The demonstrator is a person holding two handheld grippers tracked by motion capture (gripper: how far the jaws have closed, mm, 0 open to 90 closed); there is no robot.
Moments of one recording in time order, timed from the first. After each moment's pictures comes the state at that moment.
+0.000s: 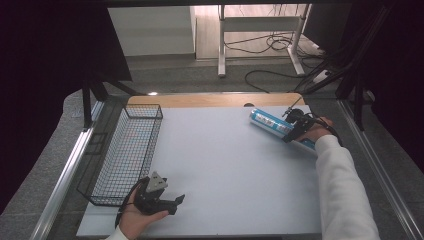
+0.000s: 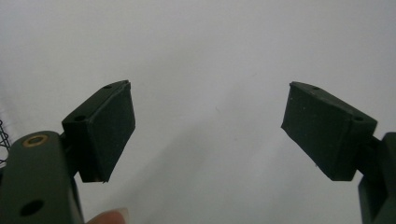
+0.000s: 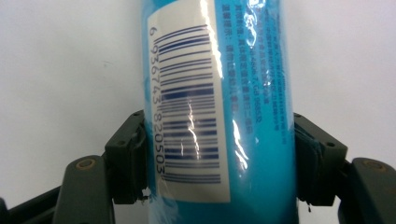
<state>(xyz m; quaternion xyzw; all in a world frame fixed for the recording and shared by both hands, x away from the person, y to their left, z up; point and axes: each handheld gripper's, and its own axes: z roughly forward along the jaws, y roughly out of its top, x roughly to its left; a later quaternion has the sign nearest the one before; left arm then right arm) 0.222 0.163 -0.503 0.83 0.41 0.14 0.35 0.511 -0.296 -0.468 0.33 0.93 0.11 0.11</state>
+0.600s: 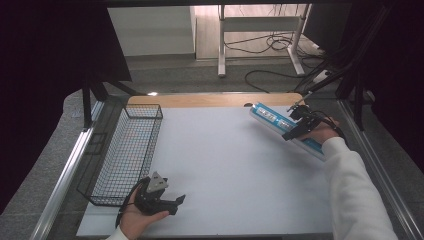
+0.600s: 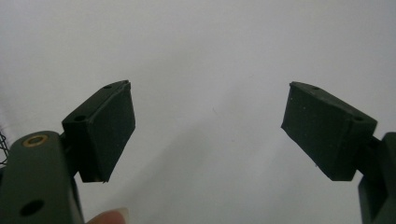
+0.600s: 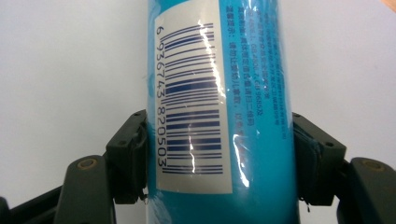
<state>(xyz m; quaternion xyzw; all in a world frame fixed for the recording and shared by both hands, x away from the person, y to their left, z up) 0.221 0.162 -0.502 0.83 0.41 0.14 0.35 0.481 -0.292 -0.430 0.37 0.91 0.17 0.10</state>
